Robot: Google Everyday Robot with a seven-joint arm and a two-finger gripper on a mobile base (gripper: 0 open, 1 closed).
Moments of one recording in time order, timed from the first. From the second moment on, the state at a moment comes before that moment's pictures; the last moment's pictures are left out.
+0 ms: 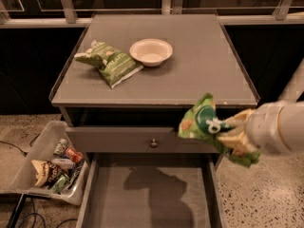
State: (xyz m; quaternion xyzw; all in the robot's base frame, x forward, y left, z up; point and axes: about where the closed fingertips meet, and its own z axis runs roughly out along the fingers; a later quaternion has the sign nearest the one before) arm 0.431 -0.190 0.841 -0.48 0.80 0.05 0.35
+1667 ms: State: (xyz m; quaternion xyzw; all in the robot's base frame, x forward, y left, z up) arm 0.417 -0.134 0.659 -0.47 0.80 0.07 0.37
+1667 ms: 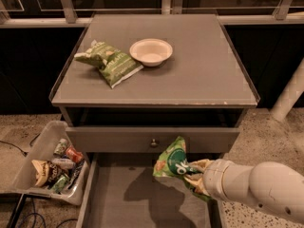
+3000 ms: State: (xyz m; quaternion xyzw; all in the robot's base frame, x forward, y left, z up) arm 0.471 -0.102 0.516 -0.48 0.80 0.10 0.34
